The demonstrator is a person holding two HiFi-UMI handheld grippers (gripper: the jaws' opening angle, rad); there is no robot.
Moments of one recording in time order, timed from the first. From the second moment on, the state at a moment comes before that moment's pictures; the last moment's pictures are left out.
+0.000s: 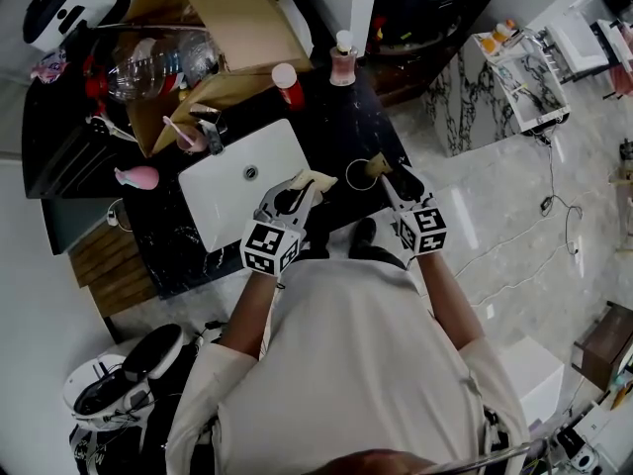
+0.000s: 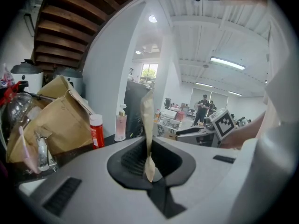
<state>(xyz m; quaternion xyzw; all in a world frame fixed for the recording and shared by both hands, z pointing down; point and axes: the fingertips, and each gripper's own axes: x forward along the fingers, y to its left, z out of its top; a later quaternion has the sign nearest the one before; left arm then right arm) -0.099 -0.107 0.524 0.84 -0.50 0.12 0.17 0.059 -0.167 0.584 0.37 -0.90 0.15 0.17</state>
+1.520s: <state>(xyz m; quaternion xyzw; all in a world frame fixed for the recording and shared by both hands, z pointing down) -0.026 -0.150 0.537 0.87 -0.44 0.15 0.13 0.127 -0.162 0.559 0.44 -0.88 0.15 0.13</state>
